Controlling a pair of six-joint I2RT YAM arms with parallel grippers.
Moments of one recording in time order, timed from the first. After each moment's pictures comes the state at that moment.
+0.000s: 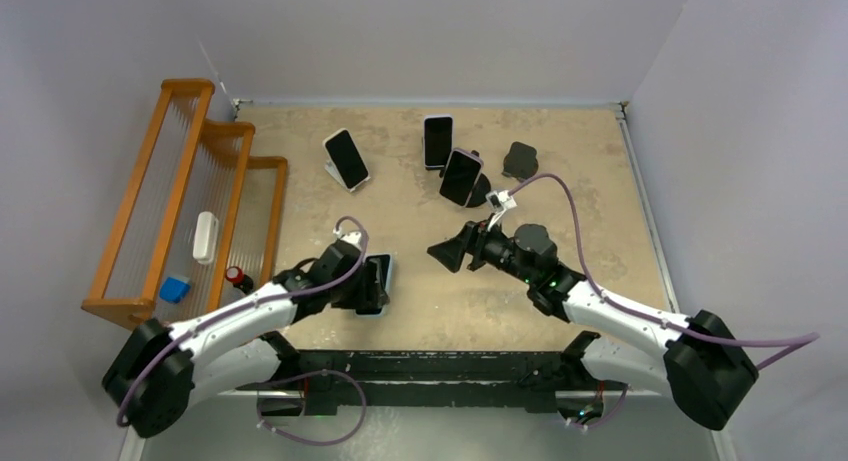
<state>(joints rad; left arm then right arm) -0.71 1.07 0.46 -0.34 -0.01 -0.71 0.72 1.07 0.43 0.48 -0.24 0.66</state>
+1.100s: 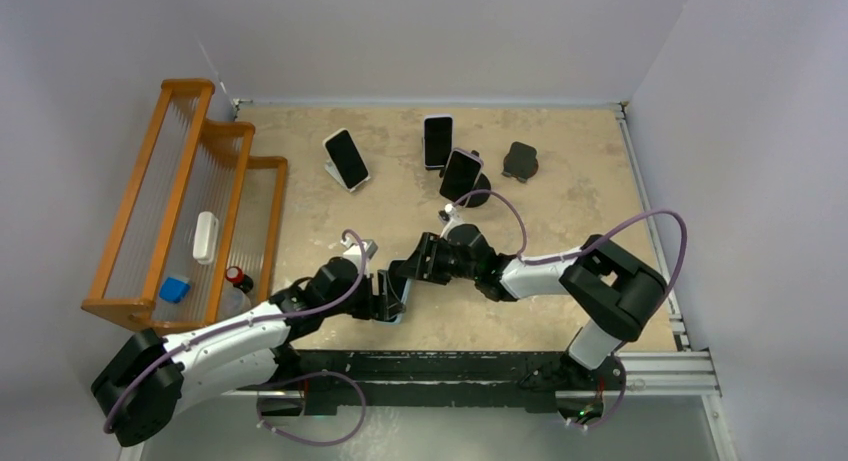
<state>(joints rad) -0.81 0.92 0.26 -0.04 0.11 -0.76 0.87 1.64 0.61 0.49 -0.21 1.03</state>
